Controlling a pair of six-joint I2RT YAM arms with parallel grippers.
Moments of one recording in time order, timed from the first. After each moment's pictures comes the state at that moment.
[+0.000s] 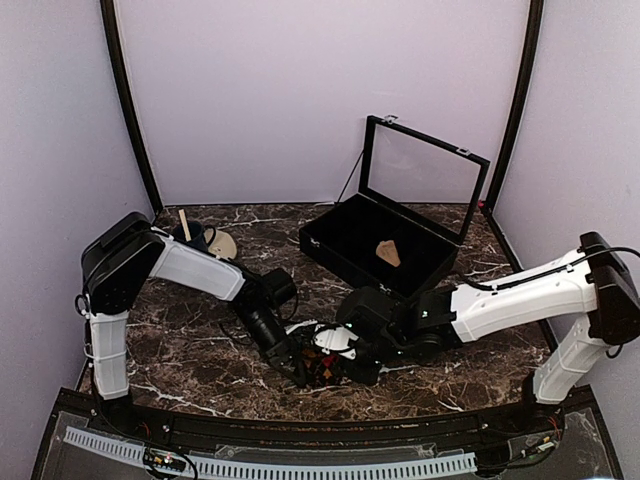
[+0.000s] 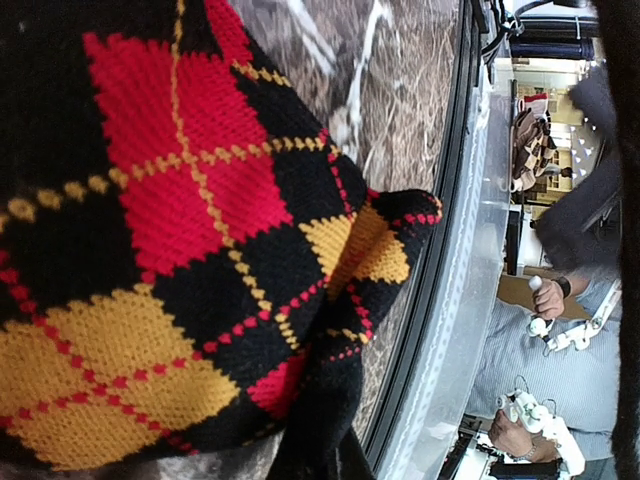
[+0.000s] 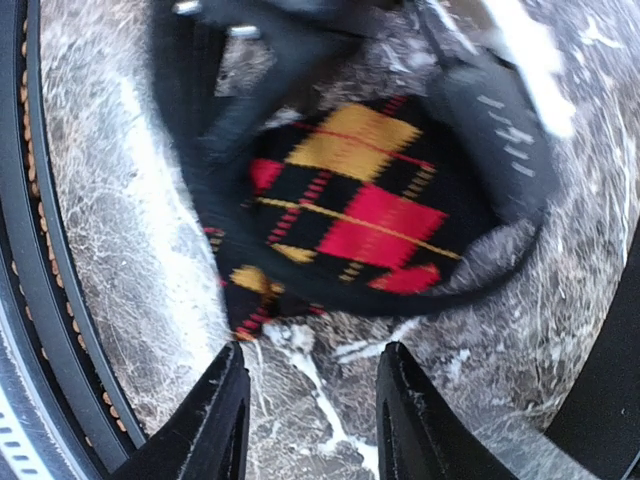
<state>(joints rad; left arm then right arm) -0.82 2.02 1.13 -0.62 0.95 0.07 1.25 1.60 0.98 -0.37 0.08 -0.10</state>
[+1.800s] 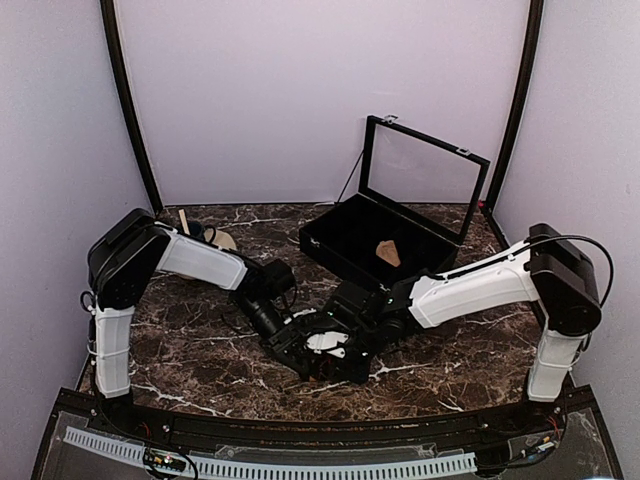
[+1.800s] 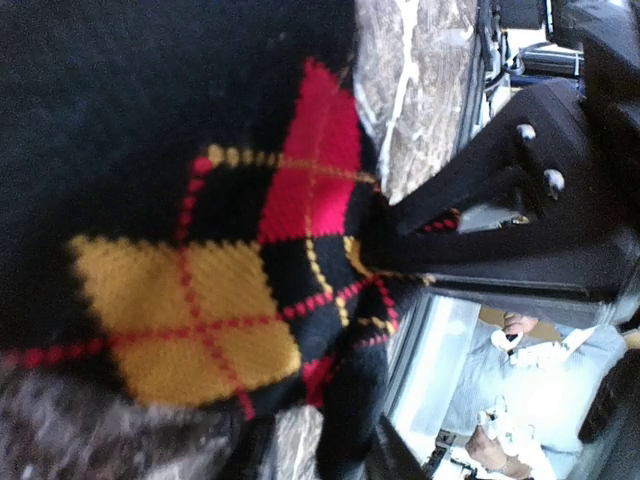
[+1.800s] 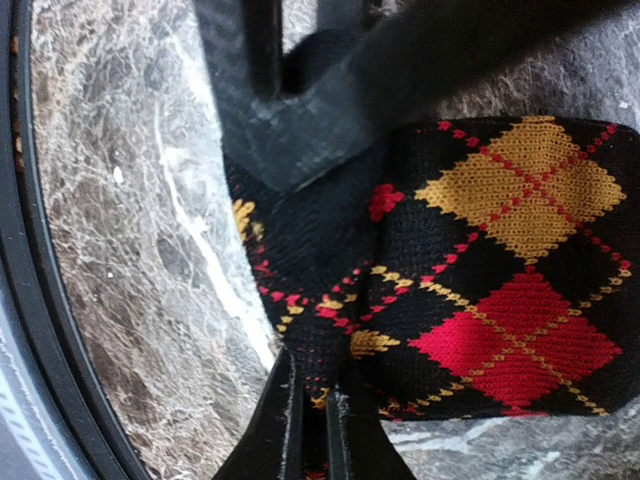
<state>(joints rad) -0.76 2.09 1.25 -0.73 0.96 0.07 1.14 1.85 1.11 -0.43 -0.23 -0.18</state>
